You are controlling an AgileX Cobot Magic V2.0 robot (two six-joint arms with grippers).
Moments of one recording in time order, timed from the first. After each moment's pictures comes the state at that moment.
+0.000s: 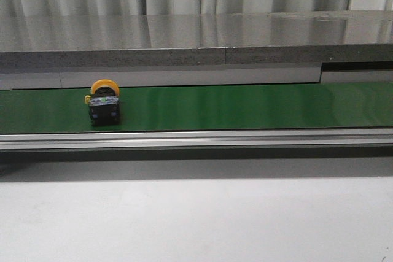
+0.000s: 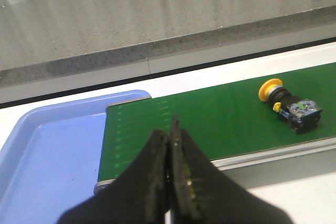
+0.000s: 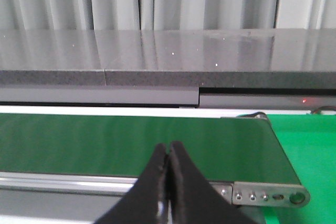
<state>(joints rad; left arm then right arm) -0.05 0.33 -0.32 -0.16 0.28 0.30 0.06 -0.01 0.03 0.04 0.01 0.01</state>
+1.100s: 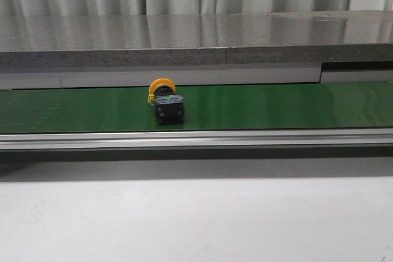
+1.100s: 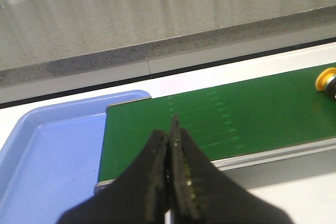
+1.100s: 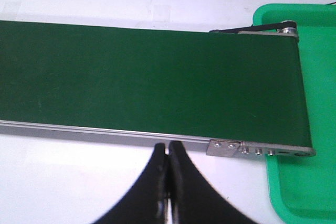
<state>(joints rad) -0.05 0.33 -0.32 -0.16 0.28 0.30 0.06 0.91 -0.83 0.06 0.69 0.01</state>
